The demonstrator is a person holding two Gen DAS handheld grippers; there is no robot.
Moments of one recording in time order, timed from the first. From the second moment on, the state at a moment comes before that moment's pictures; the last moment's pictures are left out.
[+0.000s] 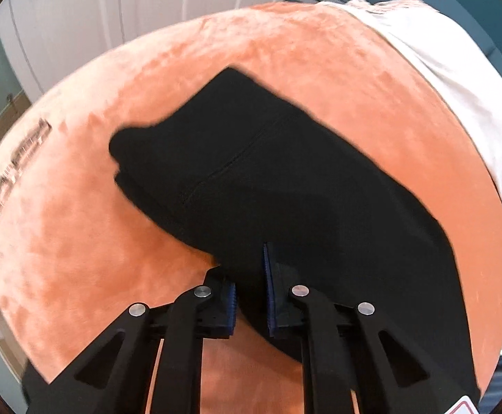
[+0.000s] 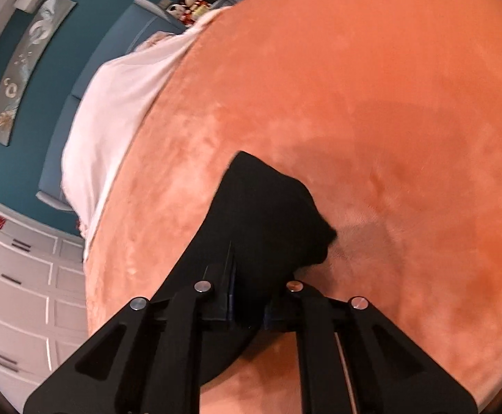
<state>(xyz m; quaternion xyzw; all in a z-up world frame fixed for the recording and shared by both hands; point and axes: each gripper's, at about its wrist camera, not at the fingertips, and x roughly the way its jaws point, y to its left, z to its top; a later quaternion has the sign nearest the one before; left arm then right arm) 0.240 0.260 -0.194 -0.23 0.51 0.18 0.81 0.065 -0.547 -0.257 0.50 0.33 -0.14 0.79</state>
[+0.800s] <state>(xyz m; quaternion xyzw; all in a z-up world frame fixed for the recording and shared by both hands) 0.139 0.148 -0.147 0.04 0.46 0.22 0.86 0.048 -0.500 -0.185 0.30 0.36 -0.14 0.87</state>
